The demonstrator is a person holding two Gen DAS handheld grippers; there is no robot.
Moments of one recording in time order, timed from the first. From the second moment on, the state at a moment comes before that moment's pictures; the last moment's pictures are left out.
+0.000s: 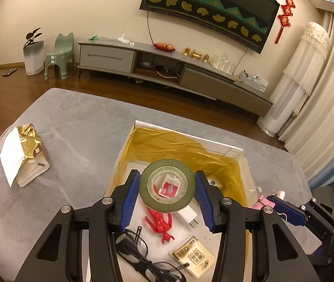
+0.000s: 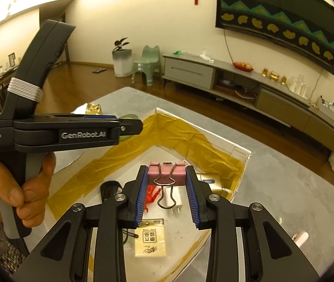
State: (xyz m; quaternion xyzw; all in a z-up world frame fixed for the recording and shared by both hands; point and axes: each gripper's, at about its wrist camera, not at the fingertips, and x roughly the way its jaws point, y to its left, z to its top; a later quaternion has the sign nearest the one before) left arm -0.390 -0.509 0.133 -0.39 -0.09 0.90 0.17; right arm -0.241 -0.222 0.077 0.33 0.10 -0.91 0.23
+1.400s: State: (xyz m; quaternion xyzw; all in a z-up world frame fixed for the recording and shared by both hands) left arm -0.472 -0.458 0.075 -0.44 -0.03 0.89 0.11; right arm -0.275 -0.211 0.037 0.40 0.07 -0.88 0.24
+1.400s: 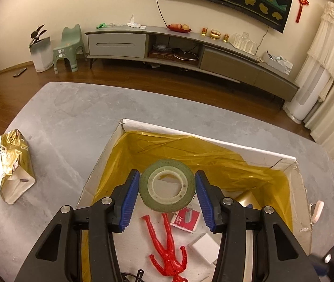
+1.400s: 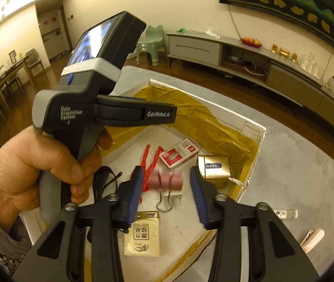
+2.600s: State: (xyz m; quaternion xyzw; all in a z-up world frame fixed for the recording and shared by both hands) left arm -0.368 -0.433 0.162 -0.35 0.04 0.93 0.13; right arm -0.209 -0.151 0.097 0.36 0.02 -0.90 0.24
